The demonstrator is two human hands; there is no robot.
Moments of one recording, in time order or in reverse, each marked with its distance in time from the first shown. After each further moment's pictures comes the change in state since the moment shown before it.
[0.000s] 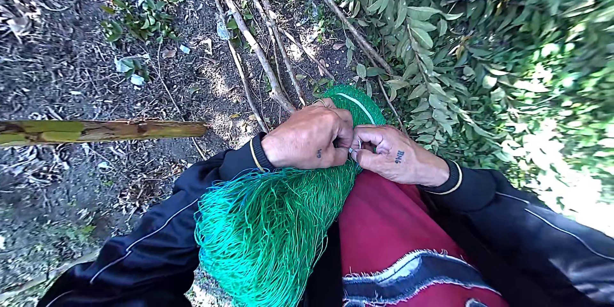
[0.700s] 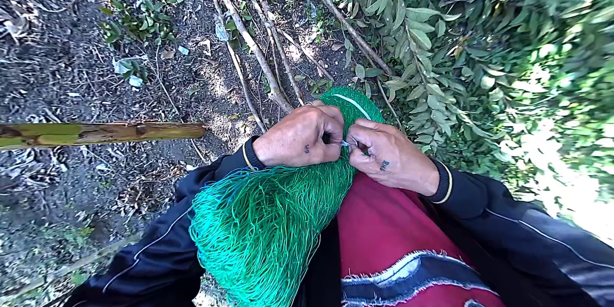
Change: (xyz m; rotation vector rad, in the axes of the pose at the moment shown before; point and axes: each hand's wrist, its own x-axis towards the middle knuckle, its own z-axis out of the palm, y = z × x) left_hand -0.006 -0.014 0.000 -0.132 0.079 -0.048; right_hand 0.005 -0.005 0.006 -0.403 0.145 -0.079
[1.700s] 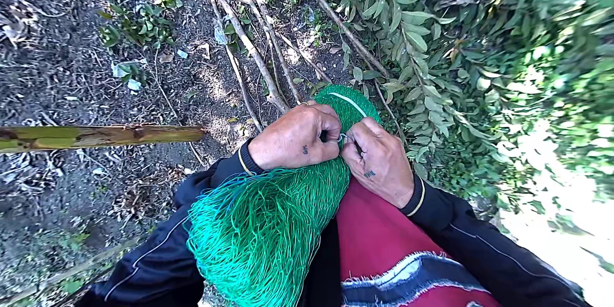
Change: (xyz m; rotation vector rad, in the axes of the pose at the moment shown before) left_hand -0.003 0.008 -0.003 0.054 0.020 -0.050; right_hand -0.008 -0.016 0.032 -0.244 0.424 0.040
